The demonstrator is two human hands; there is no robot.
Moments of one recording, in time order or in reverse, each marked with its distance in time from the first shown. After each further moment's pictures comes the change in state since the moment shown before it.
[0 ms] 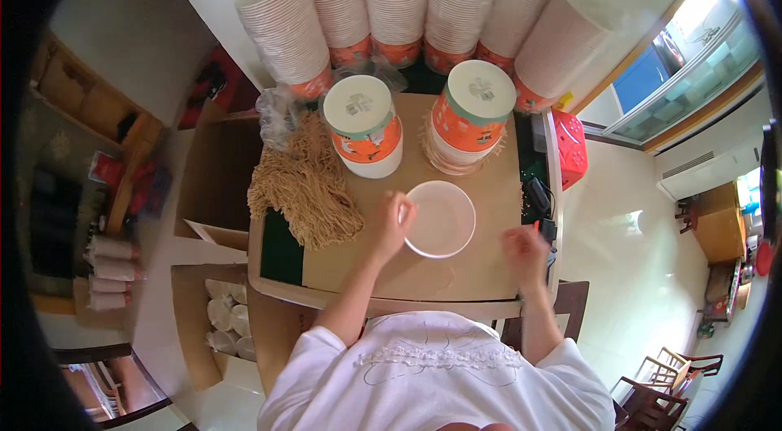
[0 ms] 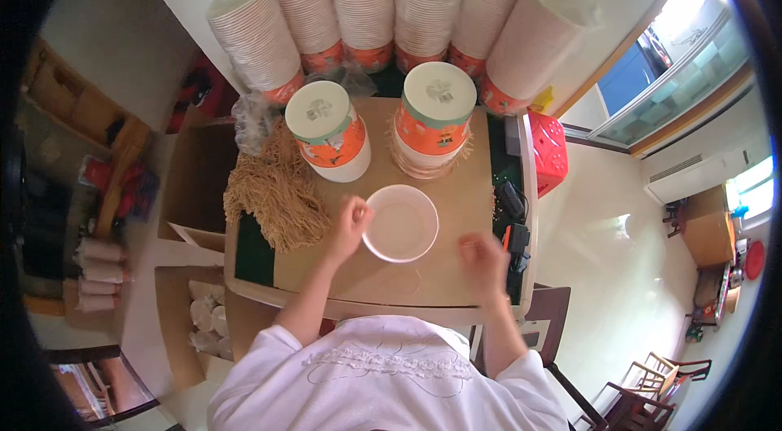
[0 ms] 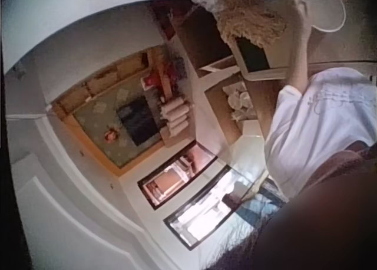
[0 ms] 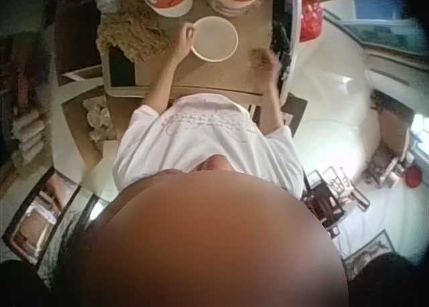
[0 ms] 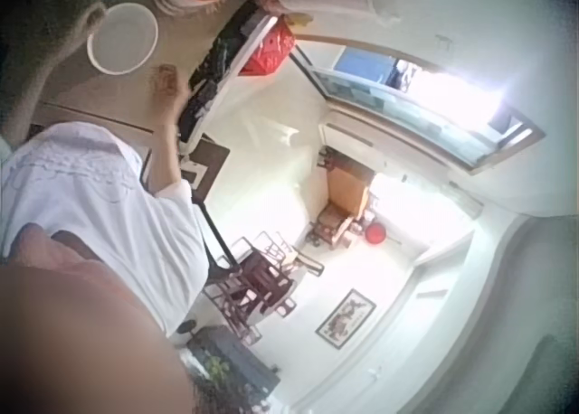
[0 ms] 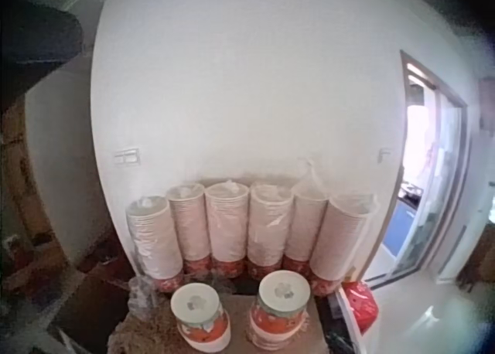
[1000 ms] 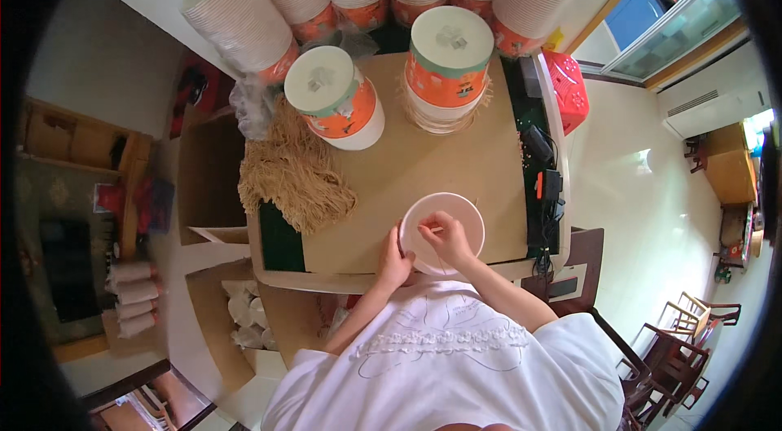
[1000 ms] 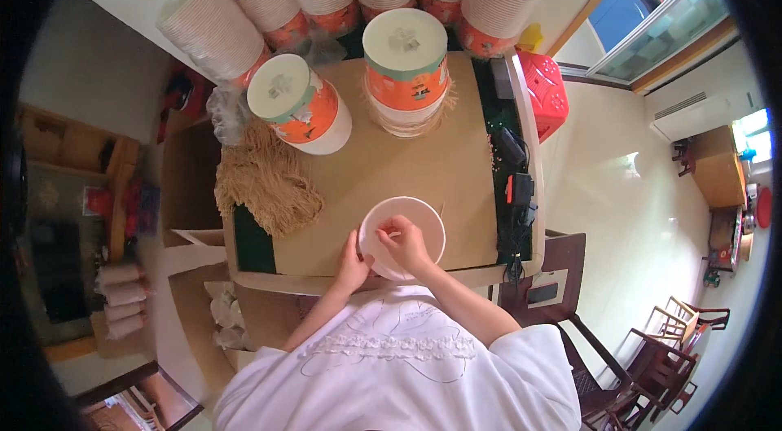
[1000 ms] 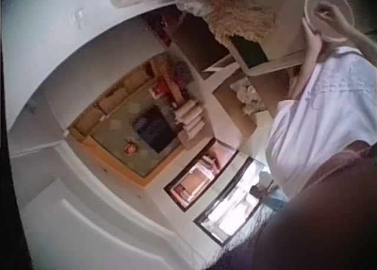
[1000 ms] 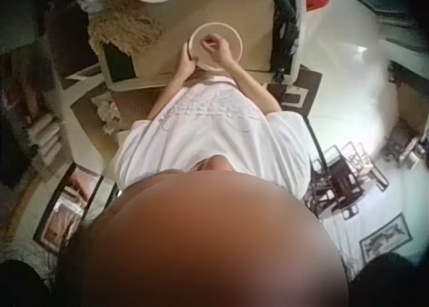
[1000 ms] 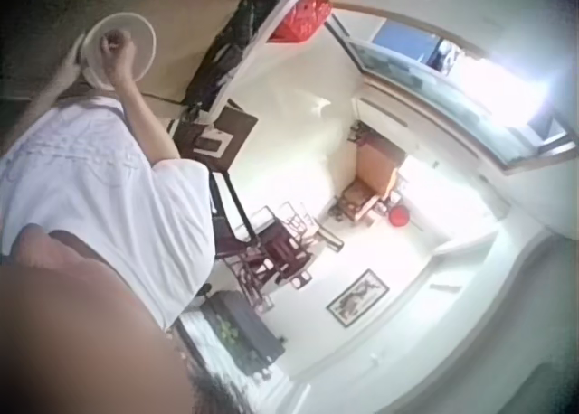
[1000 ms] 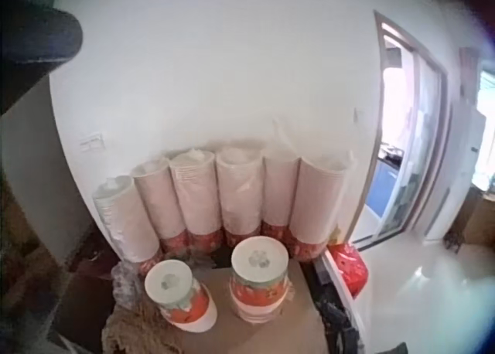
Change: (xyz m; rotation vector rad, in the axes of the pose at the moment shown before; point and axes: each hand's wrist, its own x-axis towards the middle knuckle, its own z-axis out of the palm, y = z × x) left_hand -0.125 -0.017 0.031 -0.132 -0.191 -0.341; right_hand -0.051 0.038 0.125 0.383 -0.413 0.320
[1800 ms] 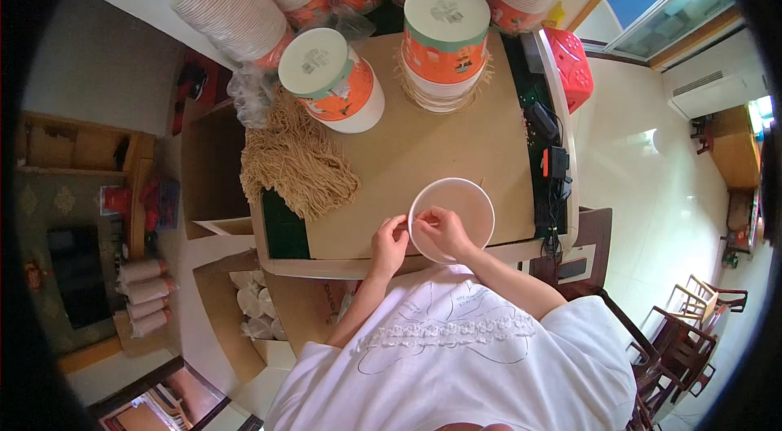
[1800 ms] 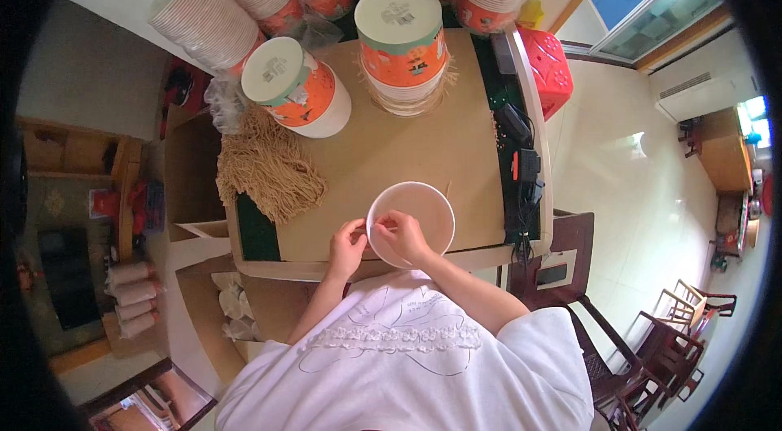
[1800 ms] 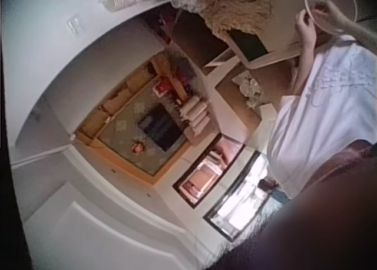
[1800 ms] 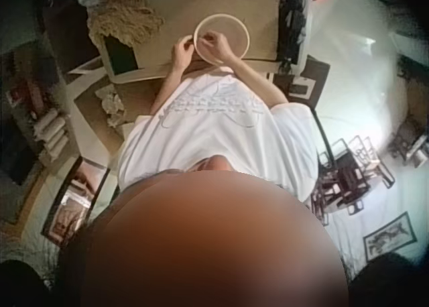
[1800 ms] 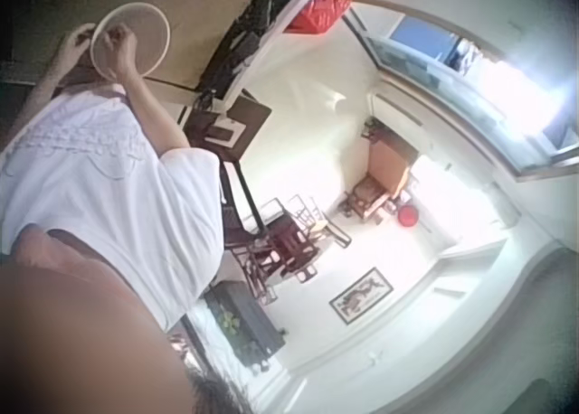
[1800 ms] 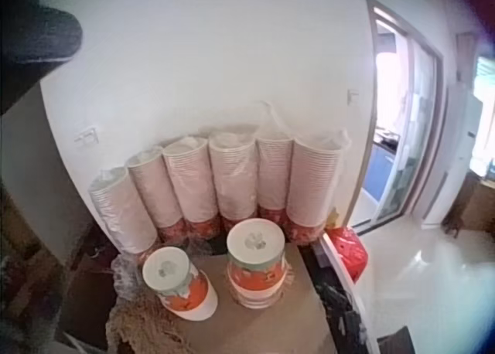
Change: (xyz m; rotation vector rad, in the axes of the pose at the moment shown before) left_hand -0.001 0.003 -0.014 -0.100 0.016 -0.071; right_hand -0.013 0.025 0.014 0.043 -0.051 0.030
